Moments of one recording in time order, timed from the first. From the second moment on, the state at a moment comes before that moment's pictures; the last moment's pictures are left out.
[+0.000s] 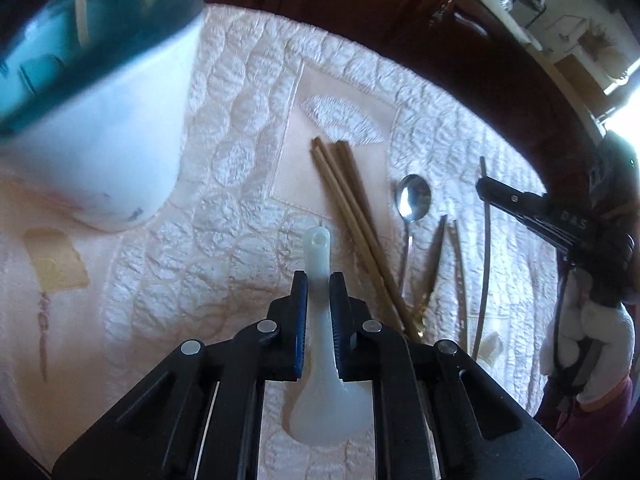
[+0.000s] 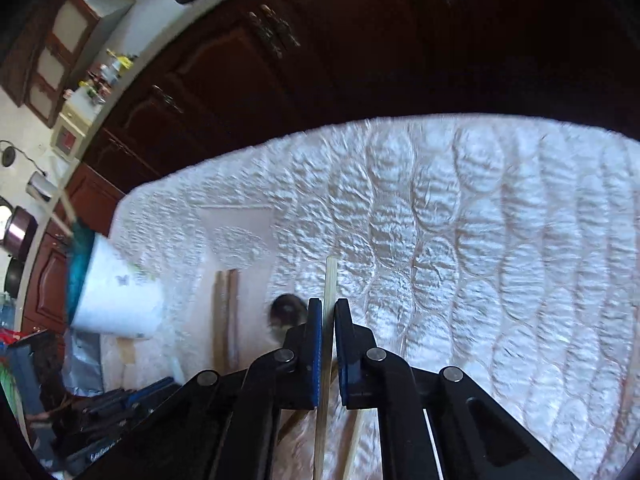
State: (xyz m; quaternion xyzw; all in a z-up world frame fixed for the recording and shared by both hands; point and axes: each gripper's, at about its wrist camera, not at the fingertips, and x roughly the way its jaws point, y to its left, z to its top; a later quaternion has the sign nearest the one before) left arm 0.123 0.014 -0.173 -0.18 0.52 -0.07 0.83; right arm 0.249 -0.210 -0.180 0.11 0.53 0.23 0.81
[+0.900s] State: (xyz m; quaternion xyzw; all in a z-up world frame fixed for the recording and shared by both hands) left arm 0.066 0.052 -0.094 -0.16 0.45 -0.07 0.88; right arm 0.158 -0.204 -0.042 0.05 0.40 0.30 0.86
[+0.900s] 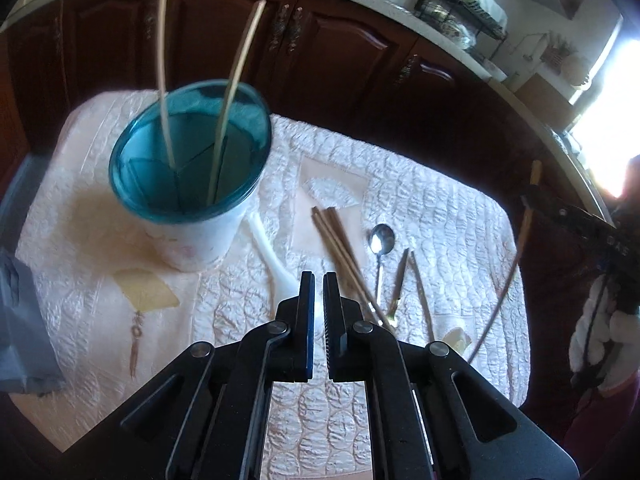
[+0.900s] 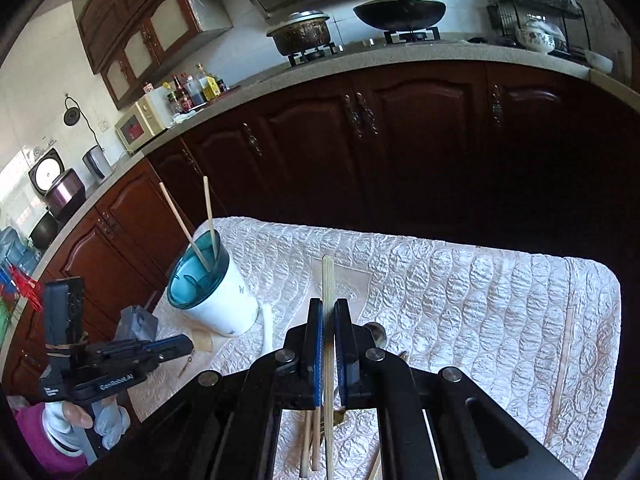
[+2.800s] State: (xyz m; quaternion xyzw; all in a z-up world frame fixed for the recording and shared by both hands) left arm 0.087 0.031 -0.154 -0.08 0.52 -0.09 0.84; right arm 0.148 -0.192 -0.010 0.05 0.37 0.35 0.86
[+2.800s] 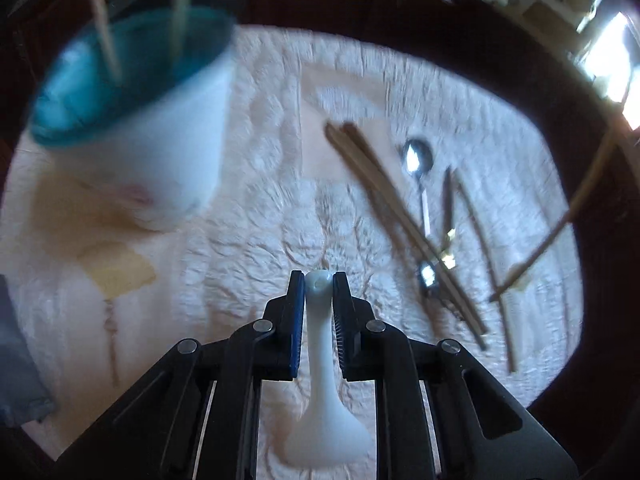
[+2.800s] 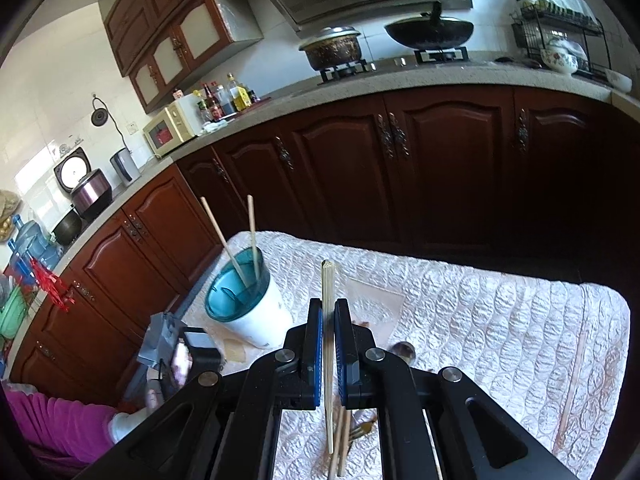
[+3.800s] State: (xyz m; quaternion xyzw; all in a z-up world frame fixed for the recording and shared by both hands) left arm 0.098 0.174 0.038 -0.12 0.30 0.03 0.95; right arm 0.174 -0.035 0.079 0.02 0.27 0.40 0.88
